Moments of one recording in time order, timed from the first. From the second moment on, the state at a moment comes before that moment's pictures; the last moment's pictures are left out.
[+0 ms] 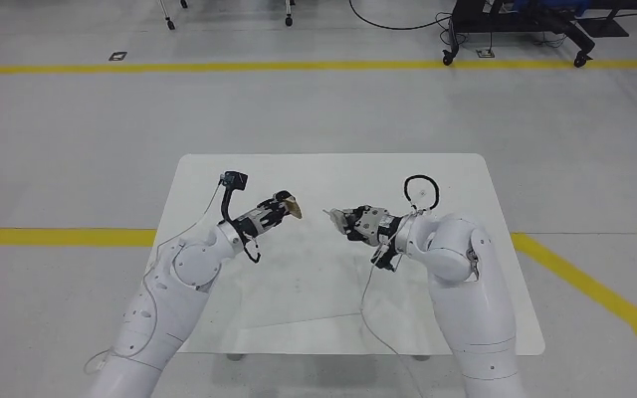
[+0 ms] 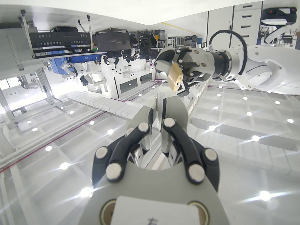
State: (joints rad) left arm 0.86 -1.30 -1.15 -1.13 0.36 -0.52 -0.43; right arm -0.99 -1.44 1.40 -1.56 2.23 0.72 -0.98
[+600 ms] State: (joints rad) left arm 0.75 -1.30 -1.12 -0.93 0.29 -0.73 -0.55; right arm -0.70 -1.38 1.24 -1.46 2.76 0.25 -1.54
